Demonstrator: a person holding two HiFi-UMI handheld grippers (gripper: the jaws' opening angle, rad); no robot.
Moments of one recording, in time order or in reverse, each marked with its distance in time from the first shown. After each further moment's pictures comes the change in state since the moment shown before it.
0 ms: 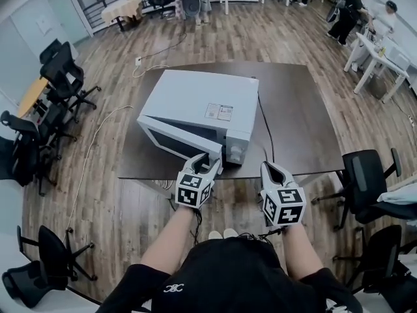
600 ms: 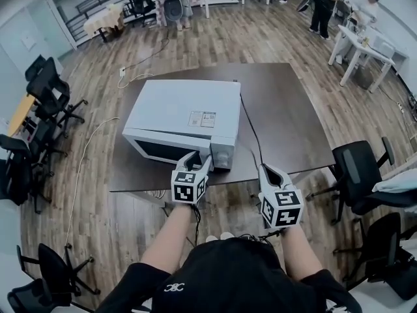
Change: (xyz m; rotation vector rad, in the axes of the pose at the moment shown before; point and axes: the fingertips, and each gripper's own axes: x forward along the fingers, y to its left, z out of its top) left arm 0.038 0.006 0.019 -0.014 -0.006 0.033; right arm -0.014 -0.034 0.001 0.020 -0.009 -0.080
